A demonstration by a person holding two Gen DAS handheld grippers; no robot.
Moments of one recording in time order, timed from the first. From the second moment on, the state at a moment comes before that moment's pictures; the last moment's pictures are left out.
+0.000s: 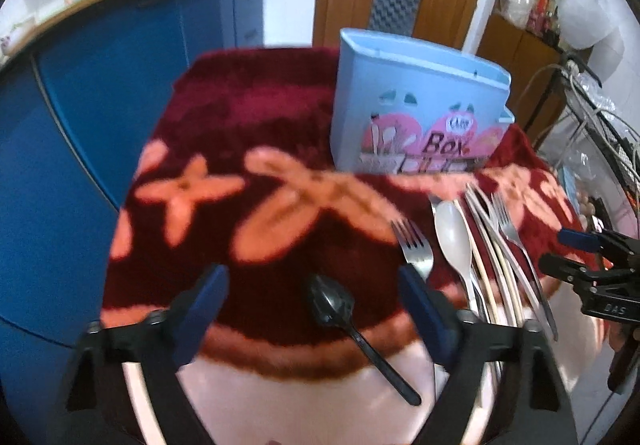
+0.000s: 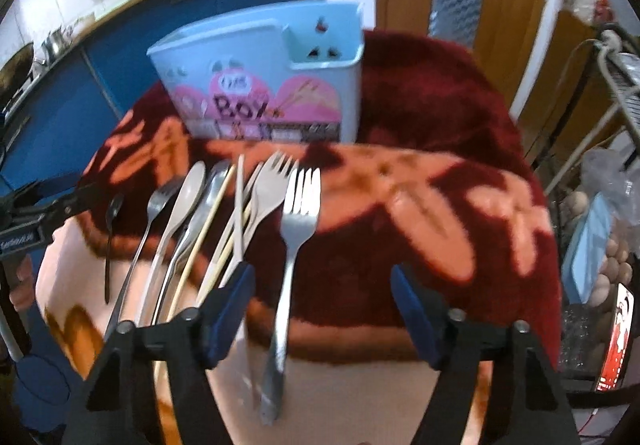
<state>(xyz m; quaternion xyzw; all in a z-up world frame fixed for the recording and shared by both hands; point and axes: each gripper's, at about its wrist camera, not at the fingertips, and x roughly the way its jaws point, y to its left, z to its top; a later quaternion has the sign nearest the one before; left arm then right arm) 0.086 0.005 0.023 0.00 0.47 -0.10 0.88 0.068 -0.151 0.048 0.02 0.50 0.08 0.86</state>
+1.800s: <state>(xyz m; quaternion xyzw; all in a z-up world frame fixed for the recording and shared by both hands) 0.095 -0.026 0.005 -0.04 0.51 -0.20 0.83 0.089 -0.149 0.029 0.09 0.54 0.12 0.83</state>
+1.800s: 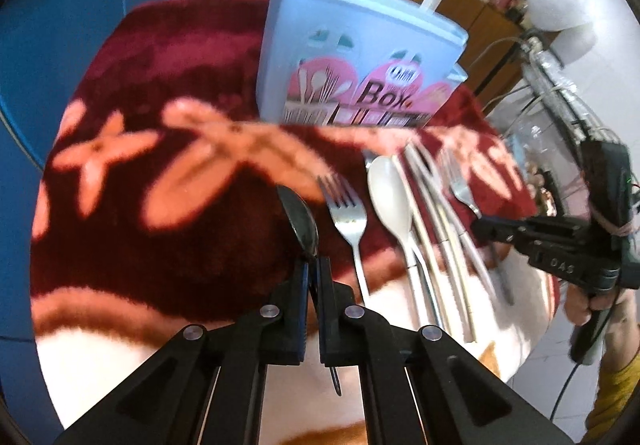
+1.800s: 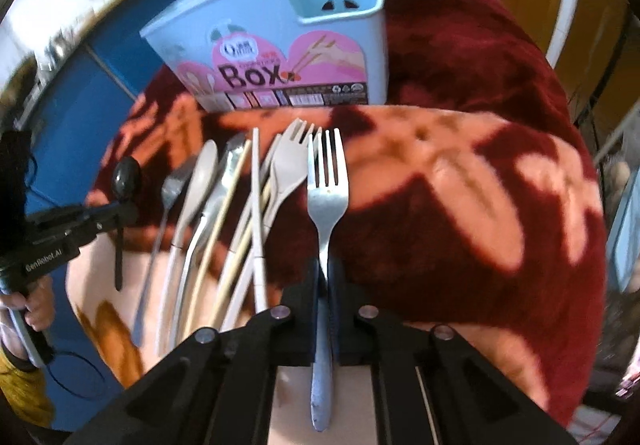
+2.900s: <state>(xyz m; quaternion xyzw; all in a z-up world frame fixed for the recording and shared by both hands) 0.076 -0.003 0.096 -0.07 0.26 -0.24 0.93 0.032 -0.147 0.092 0.14 0.23 0.12 0.95</state>
